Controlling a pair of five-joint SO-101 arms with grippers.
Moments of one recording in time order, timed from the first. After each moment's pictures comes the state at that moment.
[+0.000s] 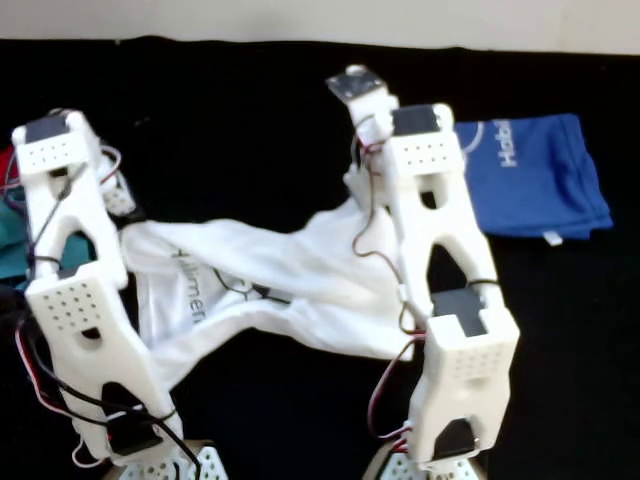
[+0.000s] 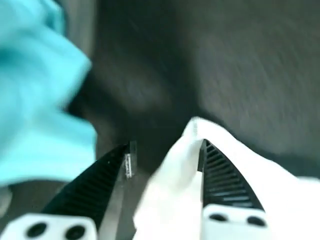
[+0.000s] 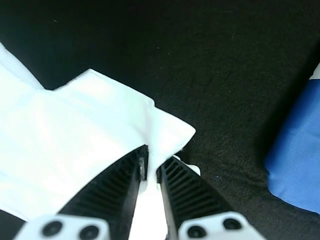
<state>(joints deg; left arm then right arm) -26.4 46.0 -42.1 92.4 -23.8 -17.4 24.2 -27.2 87.2 20.2</state>
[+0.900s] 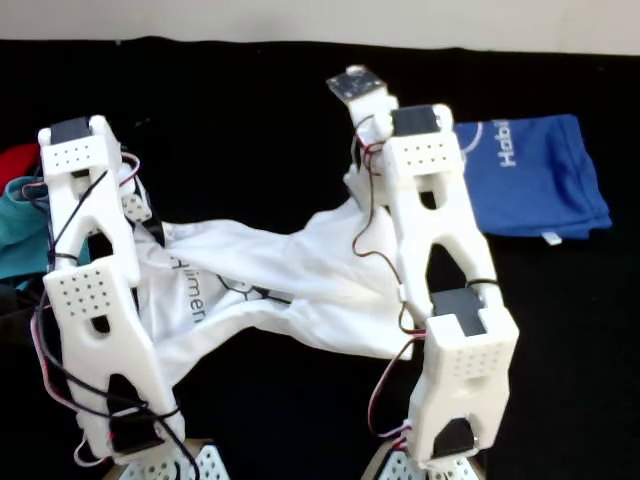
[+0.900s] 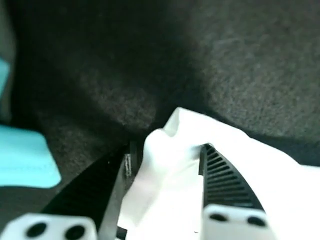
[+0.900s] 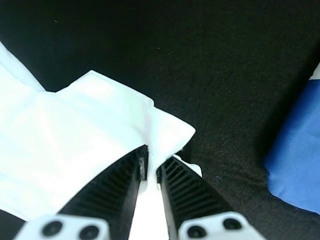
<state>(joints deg) -23.7 58.9 -51.4 94.5 -22.3 -17.4 24.2 -27.2 87.2 20.2</state>
